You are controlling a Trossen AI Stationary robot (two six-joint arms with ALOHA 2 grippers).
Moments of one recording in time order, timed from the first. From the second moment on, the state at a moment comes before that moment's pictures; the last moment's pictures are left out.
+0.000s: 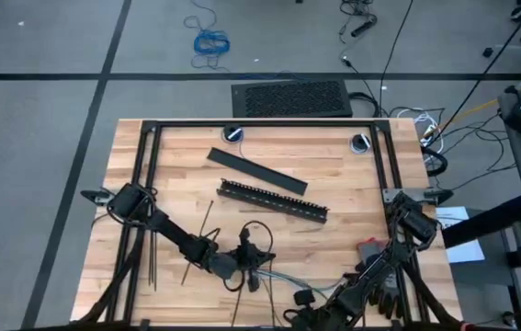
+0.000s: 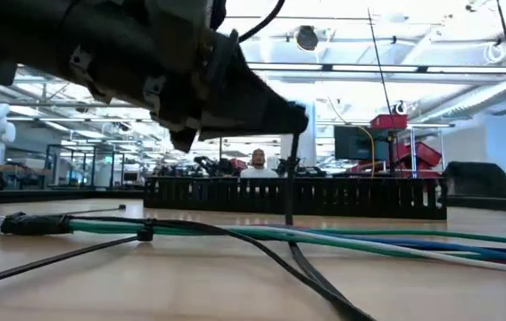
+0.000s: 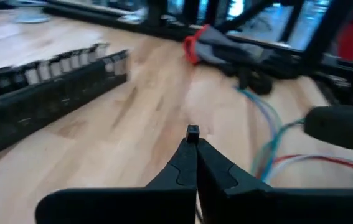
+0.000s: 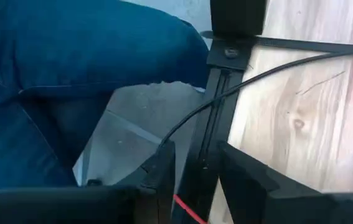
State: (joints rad) left arm -0.53 2.02 0.92 0.80 -0.58 -0.33; right arm 0.85 2.12 1.38 -0.20 0.12 0.62
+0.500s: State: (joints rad) left arm -0.52 2.02 0.92 0.80 -0.50 -0.25; right arm 0.89 2.12 1.40 -0.19 0.32 0.75
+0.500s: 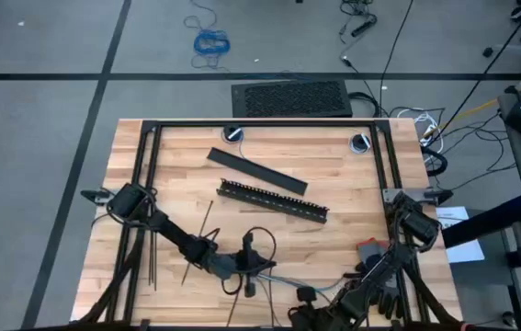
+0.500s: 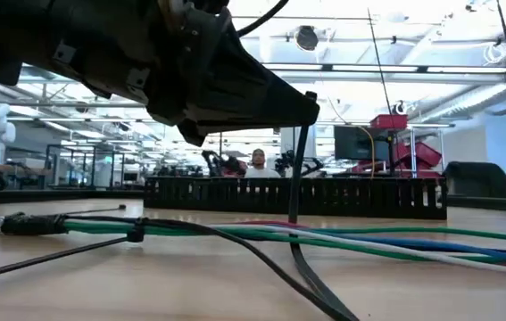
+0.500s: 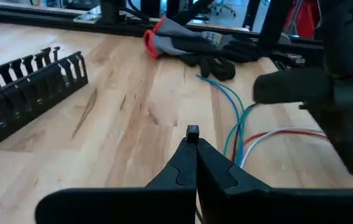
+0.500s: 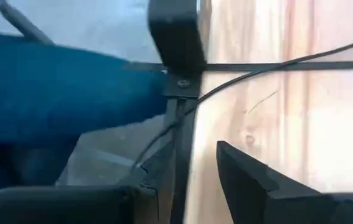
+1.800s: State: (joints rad) left arm -0.51 2.02 0.92 0.81 -0.48 -0.28; right arm 0.98 2.47 2.05 -0.83 0.58 0.96
